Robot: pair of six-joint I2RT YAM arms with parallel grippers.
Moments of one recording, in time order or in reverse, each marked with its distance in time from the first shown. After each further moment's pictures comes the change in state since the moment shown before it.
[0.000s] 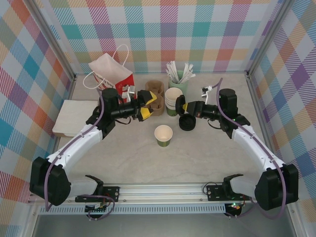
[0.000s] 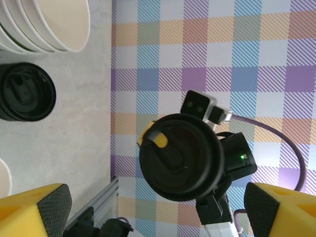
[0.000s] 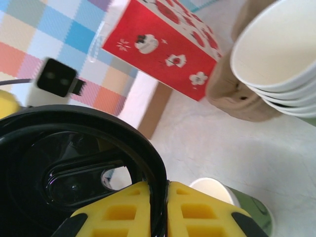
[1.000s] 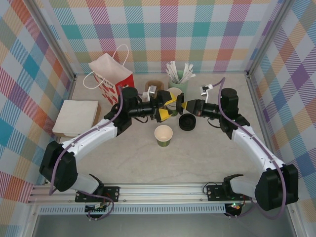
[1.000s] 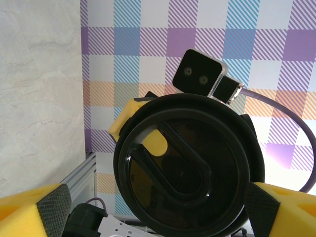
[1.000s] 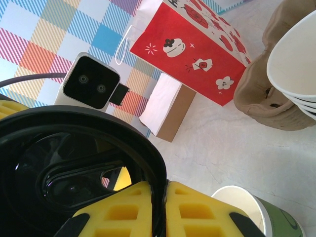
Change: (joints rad) left arm -0.185 0.164 0.104 0.144 -0.027 -0.113; right arm 0.001 -0.001 -0.014 0.103 -0.061 0.078
